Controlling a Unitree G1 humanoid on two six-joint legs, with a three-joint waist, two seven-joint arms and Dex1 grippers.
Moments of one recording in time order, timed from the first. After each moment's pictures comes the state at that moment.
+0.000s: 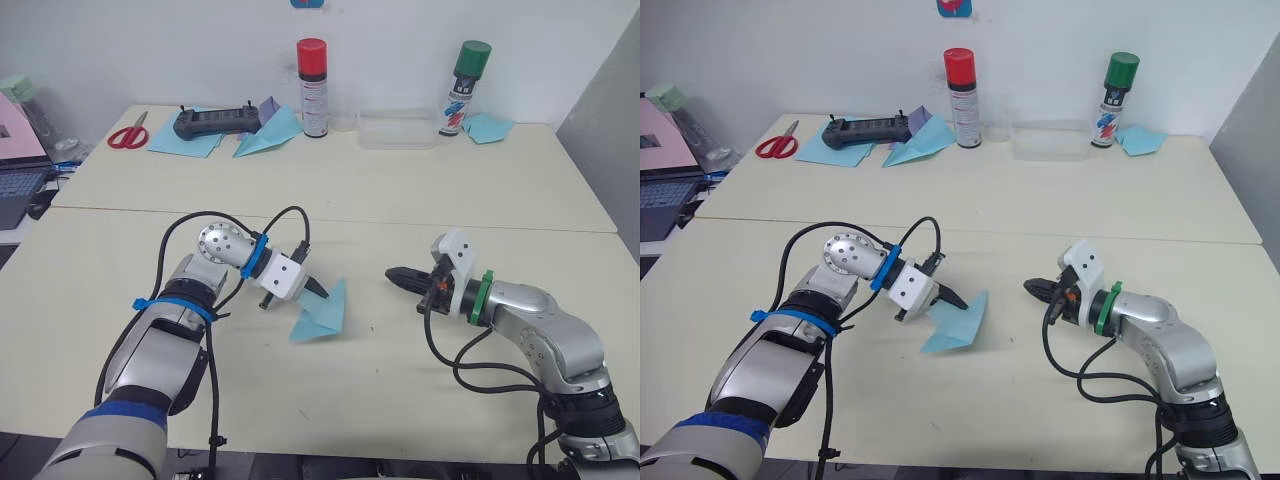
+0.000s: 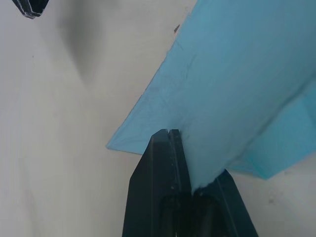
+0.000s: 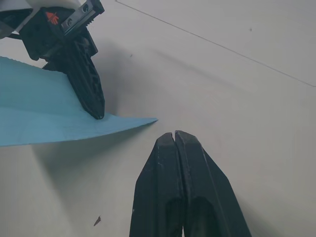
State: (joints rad) left arm -0.92 0.51 -0.34 0.91 0.00 -0.78 -1.59; right arm -0.30 -0.49 0.05 -0.35 0.43 0.75 0.70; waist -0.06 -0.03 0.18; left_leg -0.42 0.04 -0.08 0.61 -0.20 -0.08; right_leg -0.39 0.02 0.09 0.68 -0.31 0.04
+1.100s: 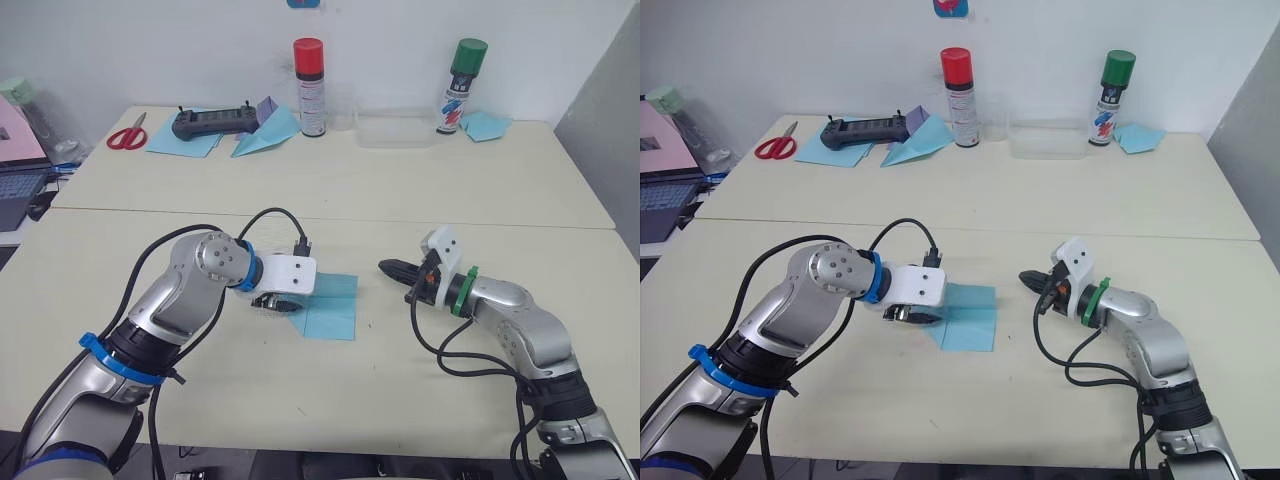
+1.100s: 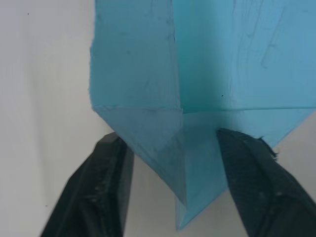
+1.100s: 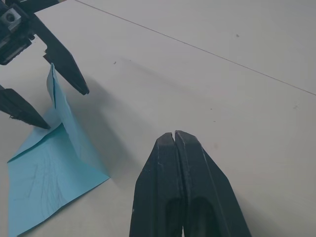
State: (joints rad) left arm -0.62 0.75 -0.41 -0.14 0.27 0.38 -1.30; right arm -0.35 -0.43 0.10 -0.15 0.37 0.58 0.70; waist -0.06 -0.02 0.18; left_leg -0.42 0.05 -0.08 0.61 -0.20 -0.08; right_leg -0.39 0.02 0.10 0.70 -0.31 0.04
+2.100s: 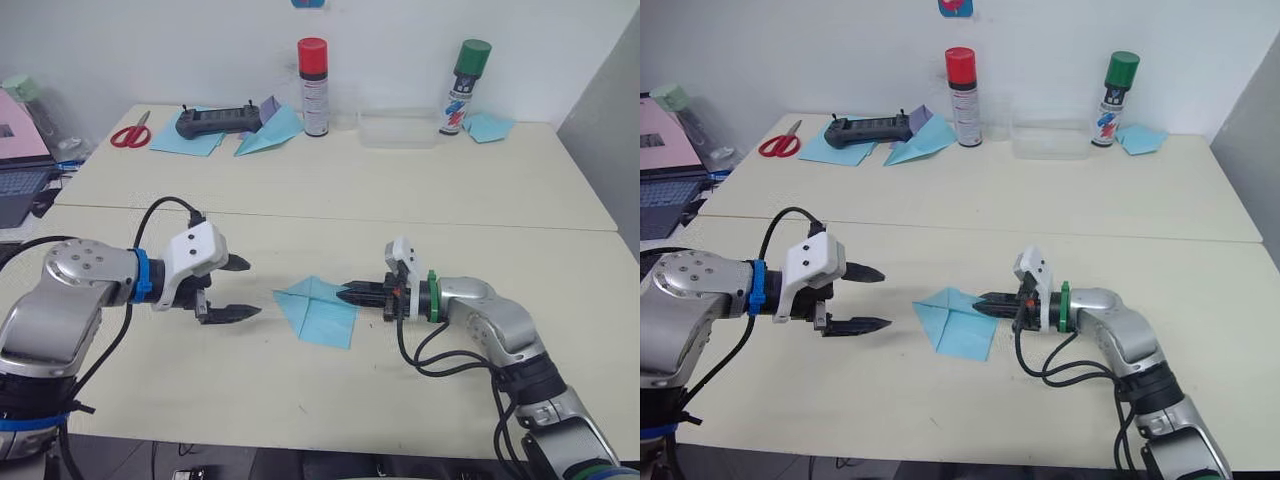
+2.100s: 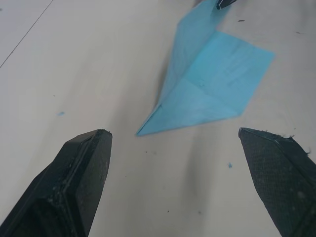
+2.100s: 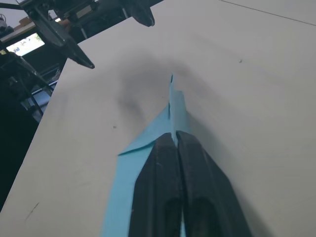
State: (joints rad) left arm -0.32 0.99 0.07 -0.31 -0.30 0.65 -1.24; right arm -0.45 -0.40 0.24 -0.05 0.45 0.59 0.98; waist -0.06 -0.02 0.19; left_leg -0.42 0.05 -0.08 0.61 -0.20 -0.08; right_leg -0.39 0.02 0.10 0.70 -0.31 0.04
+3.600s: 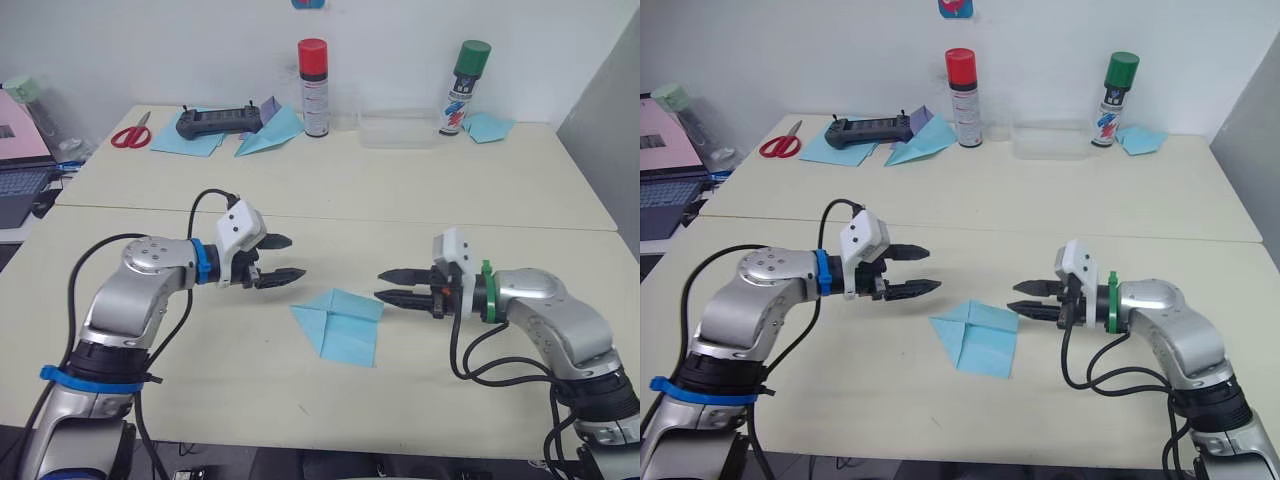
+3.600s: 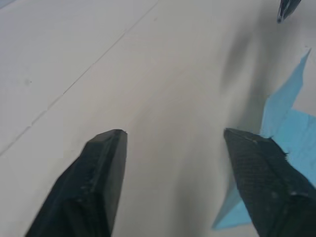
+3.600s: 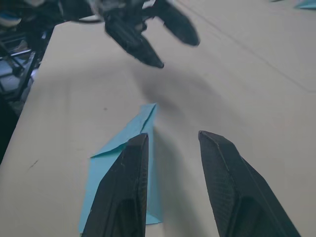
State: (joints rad) left arm -0.49 0.68 -0.09 -0.06 -0.31 0.51 -1.08; right arm -0.37 -0.61 0.08 -0.32 0.50 0.64 0.98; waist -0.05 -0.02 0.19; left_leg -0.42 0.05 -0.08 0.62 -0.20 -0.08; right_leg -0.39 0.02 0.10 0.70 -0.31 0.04
